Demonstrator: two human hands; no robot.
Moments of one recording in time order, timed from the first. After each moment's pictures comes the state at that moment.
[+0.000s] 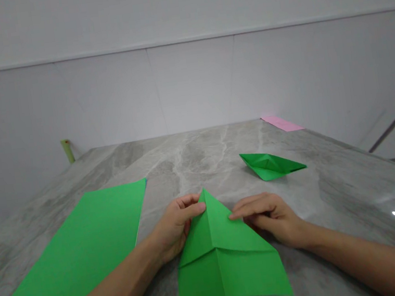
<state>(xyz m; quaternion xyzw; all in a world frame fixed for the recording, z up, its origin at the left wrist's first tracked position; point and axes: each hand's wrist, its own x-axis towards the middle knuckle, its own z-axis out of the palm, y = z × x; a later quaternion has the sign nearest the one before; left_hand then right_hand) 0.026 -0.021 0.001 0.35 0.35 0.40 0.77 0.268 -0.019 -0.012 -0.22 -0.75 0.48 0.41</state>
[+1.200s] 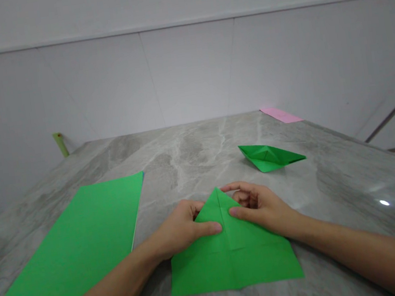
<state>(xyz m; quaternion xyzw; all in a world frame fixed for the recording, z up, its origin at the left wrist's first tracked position) 0.026 -0.033 0.005 0.53 0.40 0.23 0.71 0.250 -0.025 -0.010 -0.37 -0.59 0.62 0.35</state>
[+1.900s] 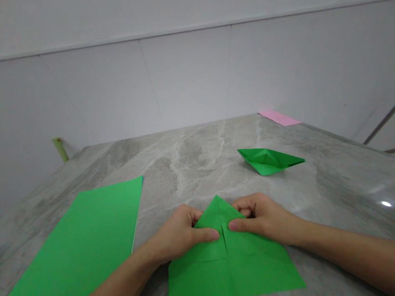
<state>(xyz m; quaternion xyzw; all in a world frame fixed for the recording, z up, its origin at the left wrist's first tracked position) 0.020 -0.029 0.005 0.55 0.44 0.18 0.69 0.252 -0.027 -0.012 -0.41 -0.58 0.66 0.25</state>
